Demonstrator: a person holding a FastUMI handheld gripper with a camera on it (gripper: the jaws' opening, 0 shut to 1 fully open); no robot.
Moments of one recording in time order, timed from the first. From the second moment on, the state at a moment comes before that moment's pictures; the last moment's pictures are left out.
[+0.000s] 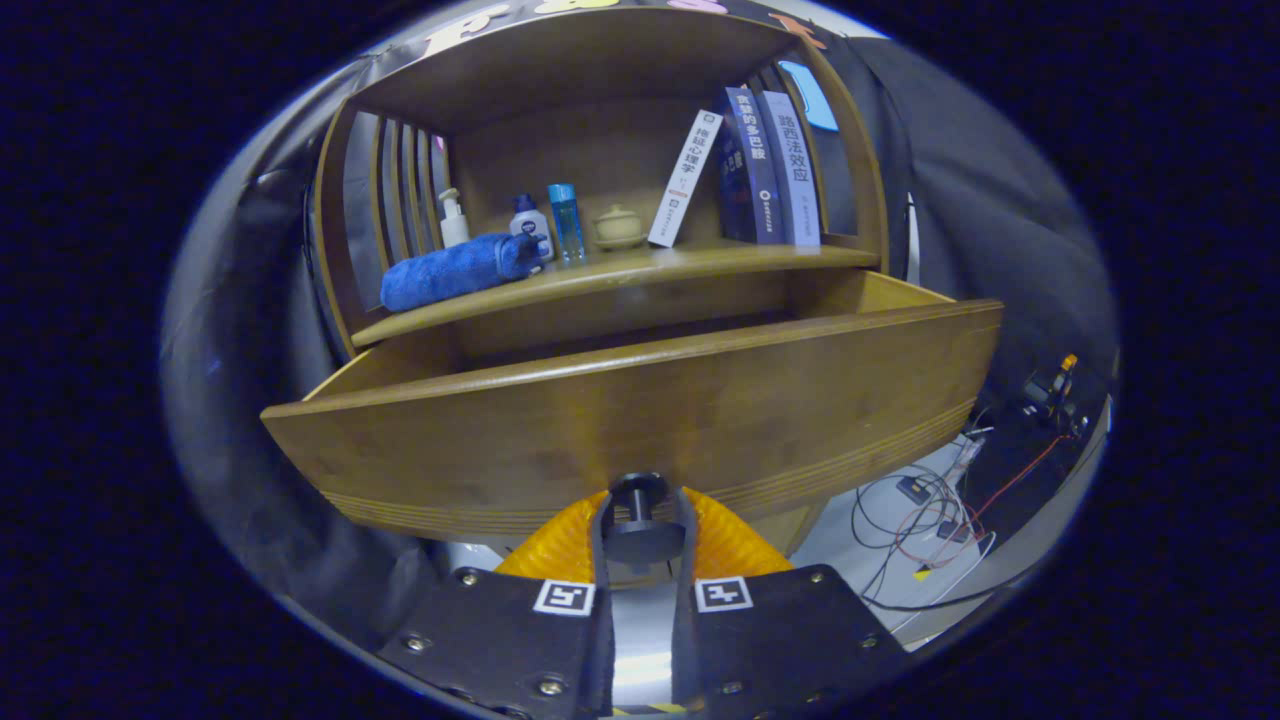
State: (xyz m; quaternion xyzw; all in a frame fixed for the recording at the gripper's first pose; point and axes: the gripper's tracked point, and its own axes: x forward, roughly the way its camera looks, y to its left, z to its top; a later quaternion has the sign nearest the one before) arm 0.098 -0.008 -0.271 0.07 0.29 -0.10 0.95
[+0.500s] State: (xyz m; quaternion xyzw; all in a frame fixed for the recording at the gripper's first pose) arm 0.062 -0.003 -0.267 0.07 0.29 -0.11 0.95
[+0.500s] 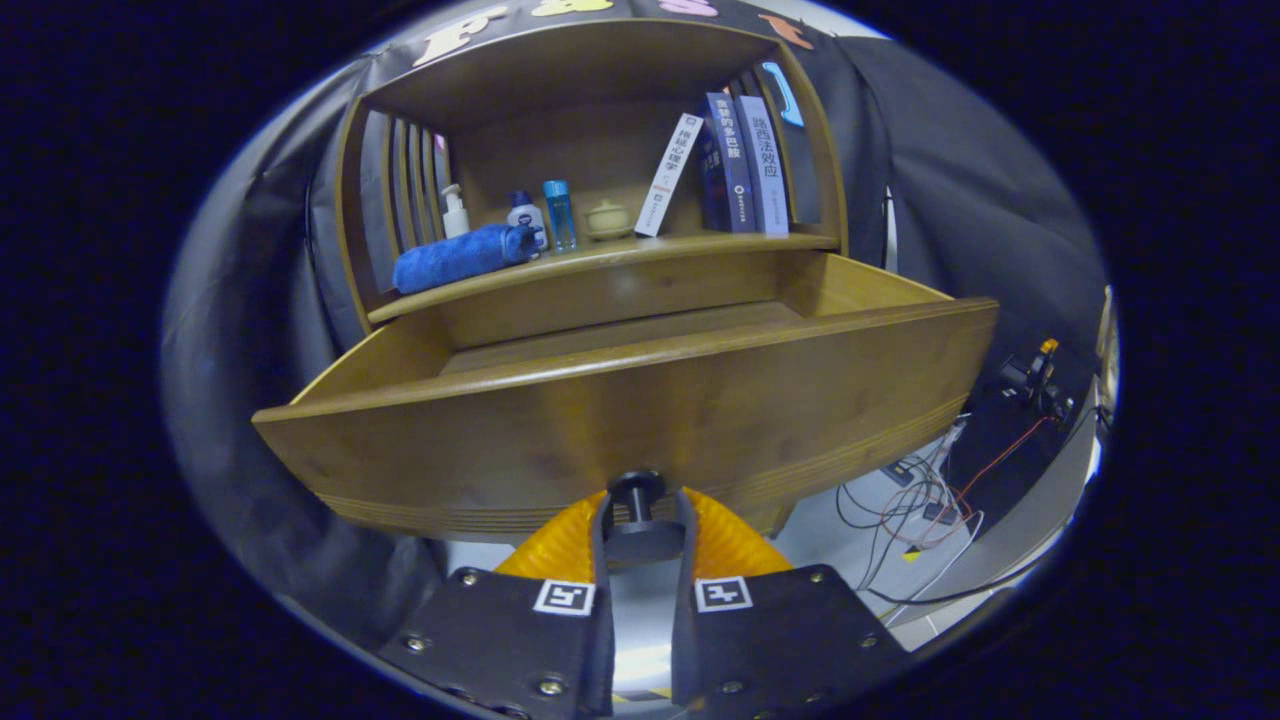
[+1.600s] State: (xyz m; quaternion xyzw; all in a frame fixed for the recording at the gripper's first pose) arm 0.129 -0.032 -0.144 0.02 0.23 -0.16 0.96
